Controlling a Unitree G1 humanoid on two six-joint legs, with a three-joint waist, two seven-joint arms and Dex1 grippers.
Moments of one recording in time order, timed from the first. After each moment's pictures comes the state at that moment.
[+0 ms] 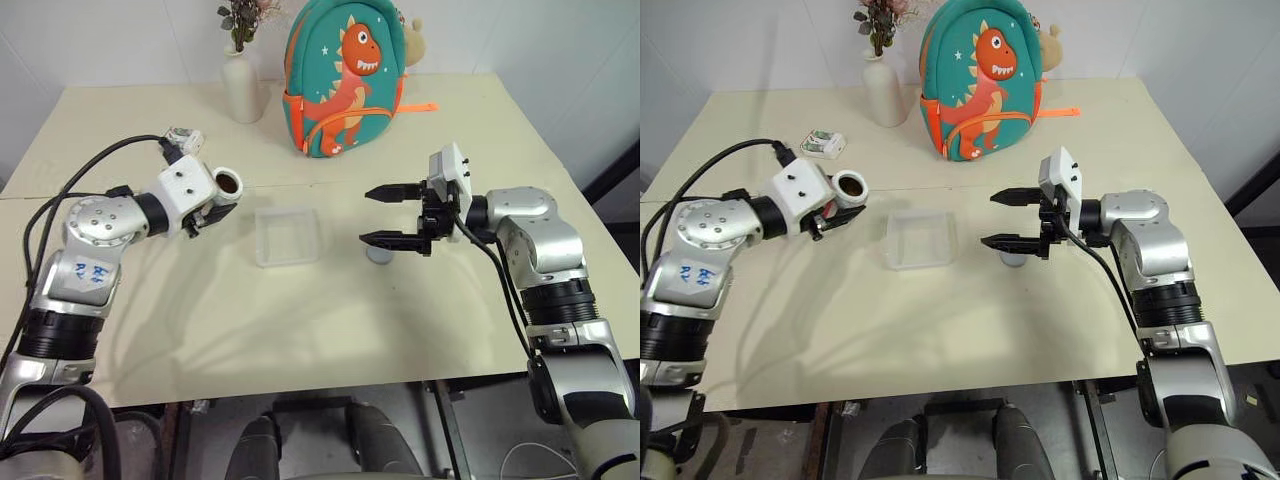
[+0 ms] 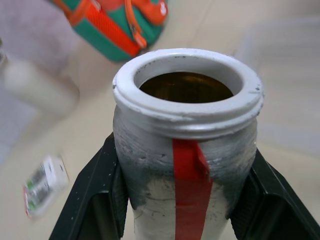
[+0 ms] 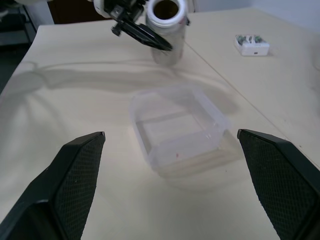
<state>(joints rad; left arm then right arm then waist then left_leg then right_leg) -0.68 0.79 -0.07 0.07 0.01 0.22 -0.67 -0.84 -0.54 0.06 0.27 0.38 0.33 1.29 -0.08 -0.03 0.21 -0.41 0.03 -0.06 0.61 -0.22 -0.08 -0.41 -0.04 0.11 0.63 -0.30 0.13</state>
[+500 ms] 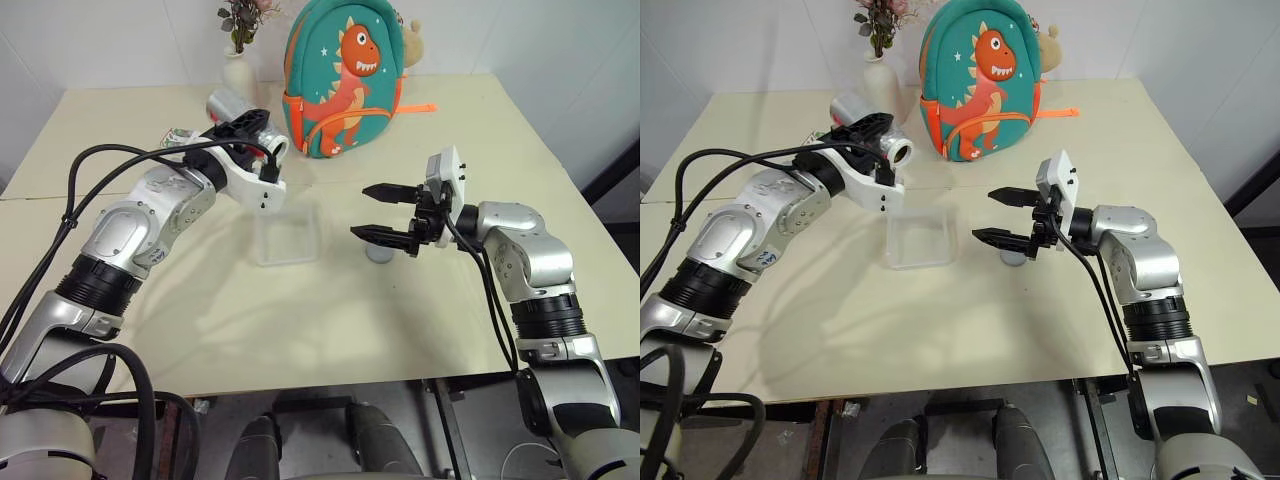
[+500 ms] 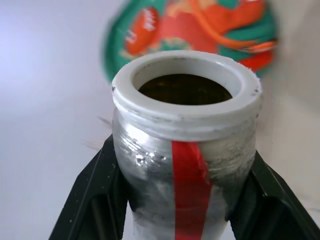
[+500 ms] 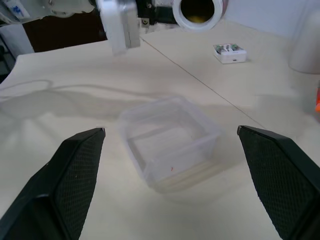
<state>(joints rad) -0.97 0.82 -0.49 0.22 1.05 -0.18 0.02 -0.77 -0.49 0.01 0.20 0.44 0.40 1.13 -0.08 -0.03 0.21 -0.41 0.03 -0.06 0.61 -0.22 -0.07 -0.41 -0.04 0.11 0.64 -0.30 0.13</state>
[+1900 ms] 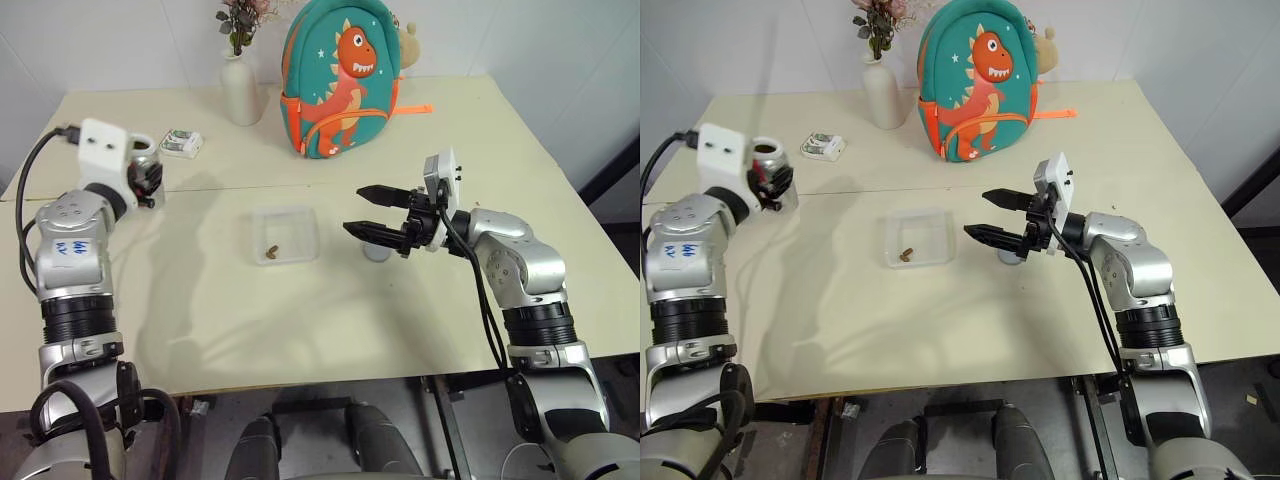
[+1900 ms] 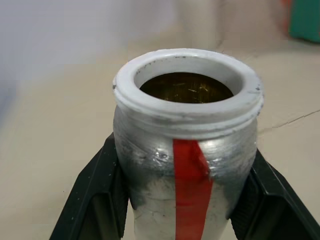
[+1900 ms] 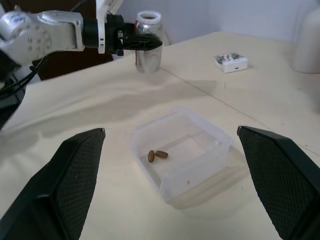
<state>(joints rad) -0.75 0.60 0.39 0.34 0.00 0.58 -0.36 -0.76 -0.46 0.02 0.17 0.49 0.46 1.10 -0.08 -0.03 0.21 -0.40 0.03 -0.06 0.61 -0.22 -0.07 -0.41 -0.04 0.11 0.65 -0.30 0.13</state>
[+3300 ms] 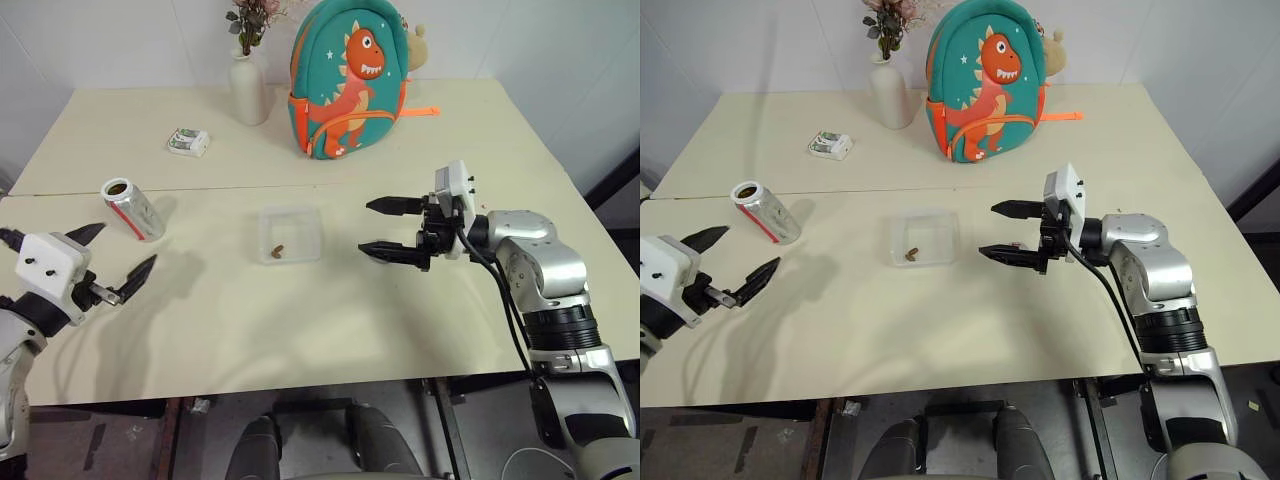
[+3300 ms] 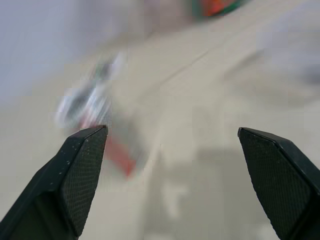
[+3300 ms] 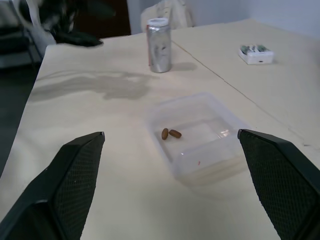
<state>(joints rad) 0.10 0.80 0.57 -0.33 -0.35 0.14 -0.75 -0.70 -0.59 0.03 0.14 0.45 0.37 1.26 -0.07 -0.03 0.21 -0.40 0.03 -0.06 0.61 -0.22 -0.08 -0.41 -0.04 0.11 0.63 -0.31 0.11</state>
